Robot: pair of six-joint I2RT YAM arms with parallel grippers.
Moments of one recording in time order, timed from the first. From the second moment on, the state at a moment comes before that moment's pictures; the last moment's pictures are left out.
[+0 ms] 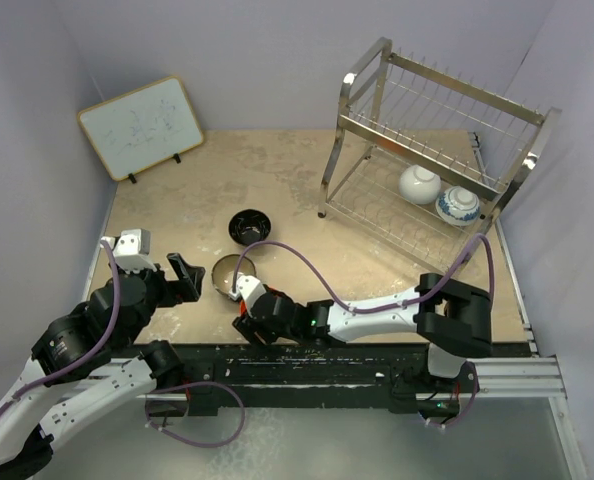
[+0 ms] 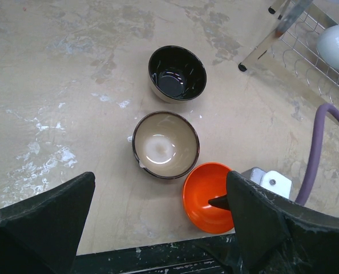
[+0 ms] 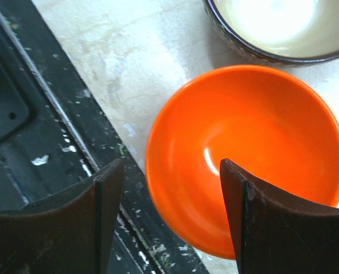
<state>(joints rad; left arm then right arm) -0.85 0.40 0.90 -0.96 -0.60 -0.63 1.36 1.70 0.92 0.07 0.23 0.30</state>
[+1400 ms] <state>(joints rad) -0.85 0.40 0.90 -0.96 -0.60 -0.63 1.33 1.54 0.92 0.01 0.17 0.30</state>
